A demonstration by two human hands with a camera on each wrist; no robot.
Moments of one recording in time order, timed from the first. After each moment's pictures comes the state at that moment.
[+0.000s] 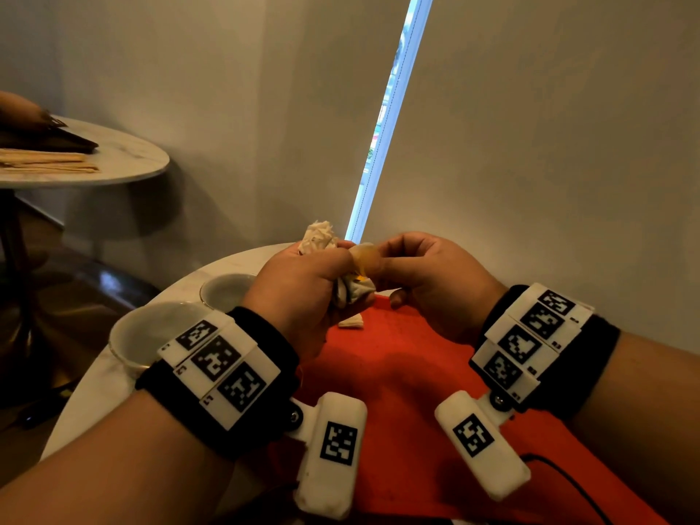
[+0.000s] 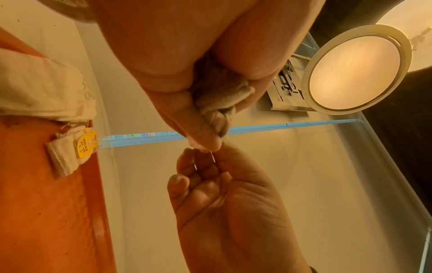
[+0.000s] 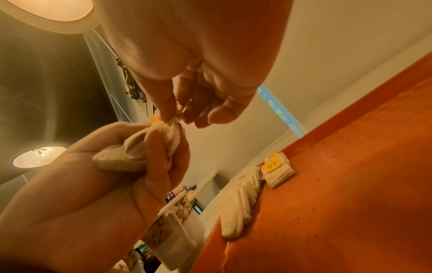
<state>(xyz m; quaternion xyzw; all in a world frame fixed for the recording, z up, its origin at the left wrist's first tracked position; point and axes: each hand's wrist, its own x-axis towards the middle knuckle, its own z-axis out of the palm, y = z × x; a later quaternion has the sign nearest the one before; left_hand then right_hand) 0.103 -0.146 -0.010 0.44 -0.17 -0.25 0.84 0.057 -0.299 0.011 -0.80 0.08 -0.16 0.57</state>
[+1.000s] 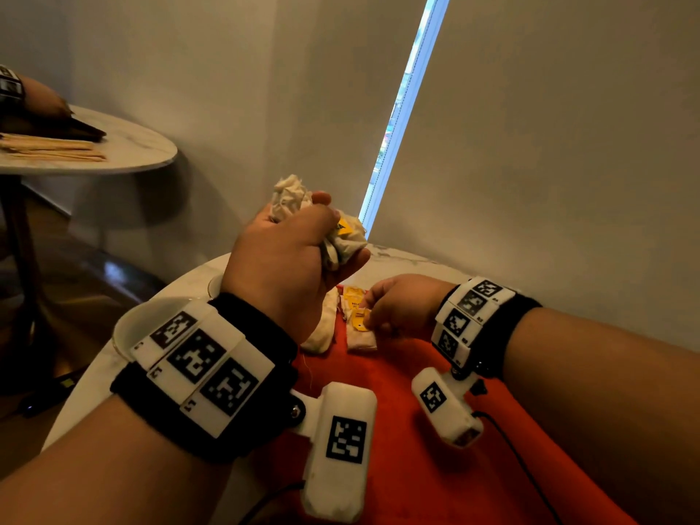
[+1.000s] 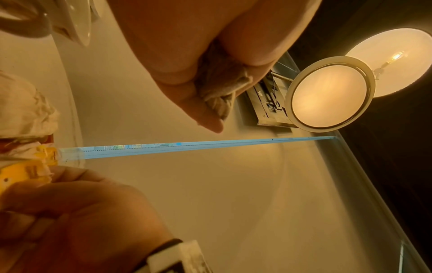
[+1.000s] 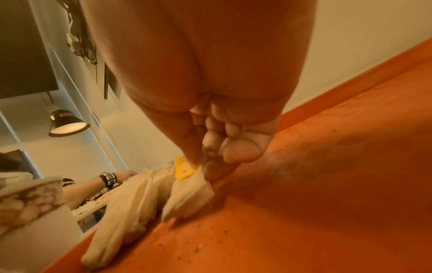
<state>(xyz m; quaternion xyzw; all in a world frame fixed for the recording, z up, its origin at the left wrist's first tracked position) 0.121 -0.138 -0.001 0.34 -0.12 -0.13 0.92 0.113 -0.319 -0.026 -0.90 0.25 0.09 0.34</state>
